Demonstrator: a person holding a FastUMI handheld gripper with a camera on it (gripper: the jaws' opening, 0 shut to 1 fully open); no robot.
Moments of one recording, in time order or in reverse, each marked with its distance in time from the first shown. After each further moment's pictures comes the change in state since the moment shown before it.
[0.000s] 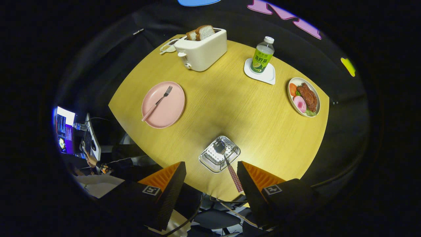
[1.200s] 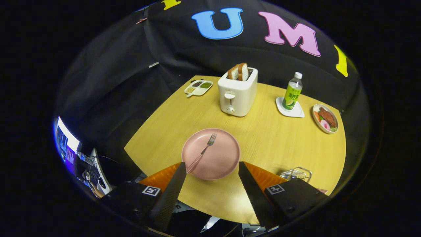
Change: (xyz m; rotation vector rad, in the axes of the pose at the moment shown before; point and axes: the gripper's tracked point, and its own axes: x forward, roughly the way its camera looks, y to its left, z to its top) arm 0.092 0.206 0.072 0.092 -0.431 0.053
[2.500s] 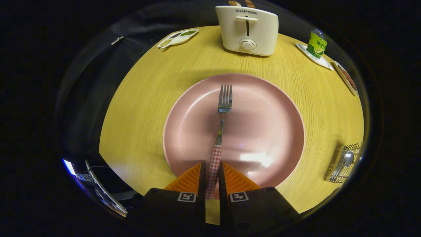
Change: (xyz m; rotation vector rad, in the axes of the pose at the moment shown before) arm 0.165 0.025 -0.082 0.201 0.350 -0.095
